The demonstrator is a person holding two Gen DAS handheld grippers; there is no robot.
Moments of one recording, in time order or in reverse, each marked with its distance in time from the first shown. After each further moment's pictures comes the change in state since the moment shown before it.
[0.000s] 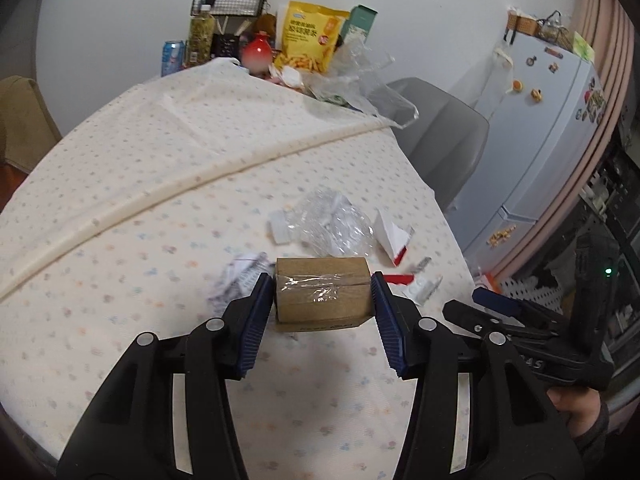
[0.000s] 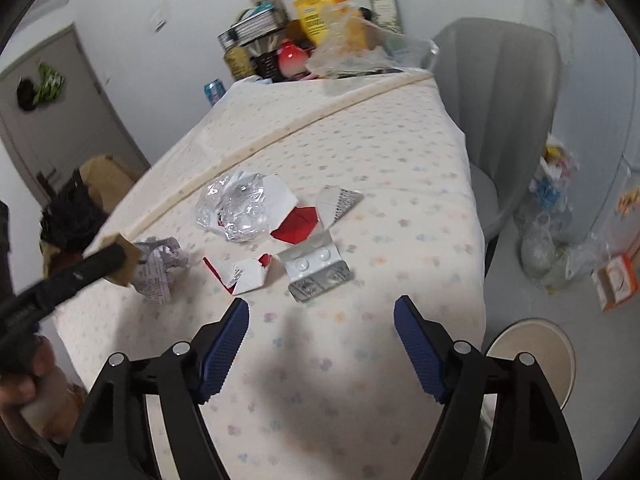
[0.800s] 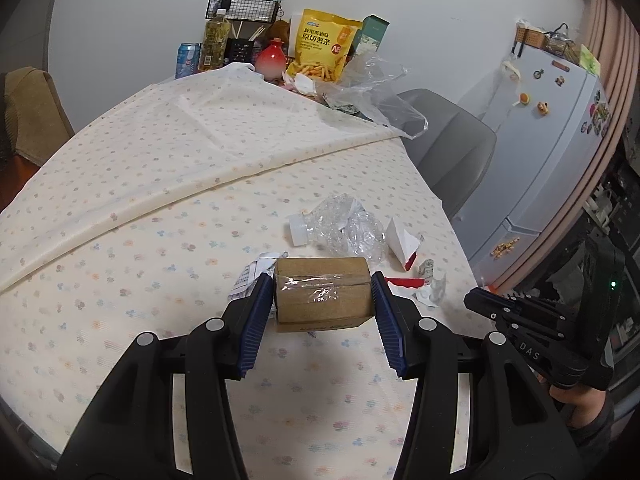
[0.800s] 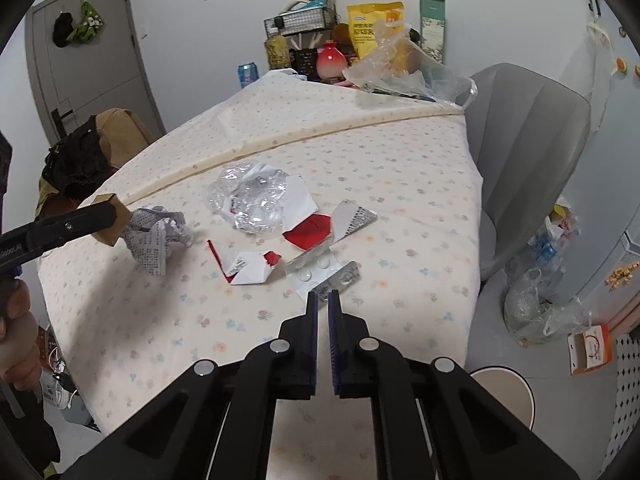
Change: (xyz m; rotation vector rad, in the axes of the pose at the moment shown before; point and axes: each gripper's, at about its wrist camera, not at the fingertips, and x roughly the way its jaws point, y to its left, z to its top) left arm -0.007 0.009 -0.004 -0.030 -0.022 0.008; right arm -0.012 0.006 0.002 -0.166 -0.010 -0.012
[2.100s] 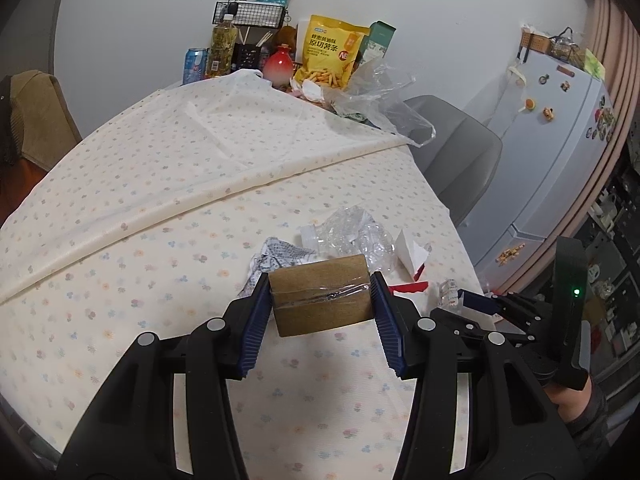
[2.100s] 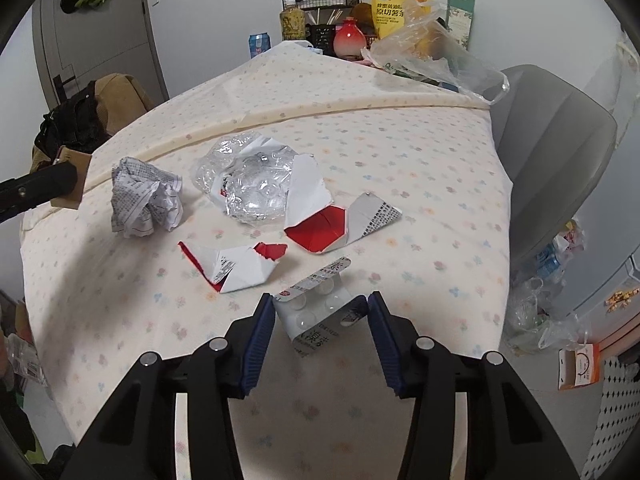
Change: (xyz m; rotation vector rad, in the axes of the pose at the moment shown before) left arm -0.005 0.004 0.008 -0.004 -0.018 0.017; right arm 0.034 0.011 0.007 -0.080 0.052 0.000
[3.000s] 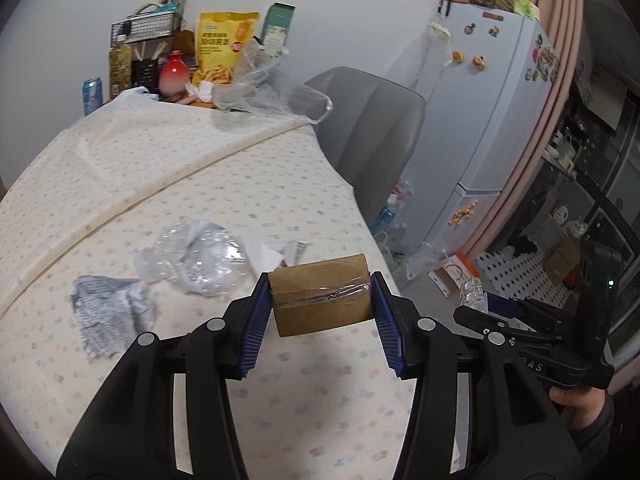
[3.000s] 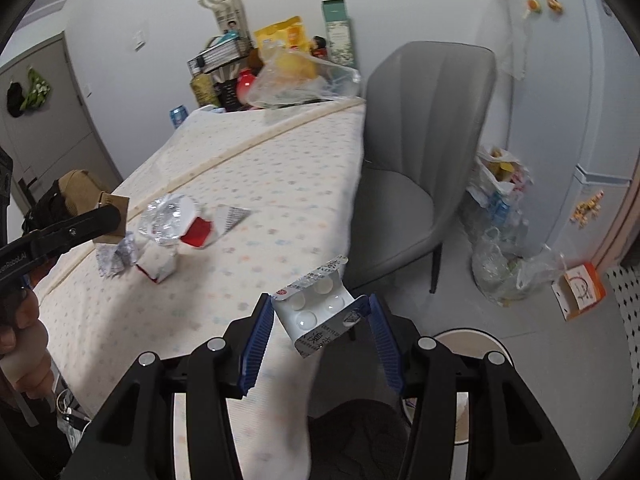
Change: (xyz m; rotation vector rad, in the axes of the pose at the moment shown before) left arm 0.041 -0.132 0.000 0.208 0.051 -0.160; right arm -0.091 -0.122 -0.073 0.332 -0.119 -0.091
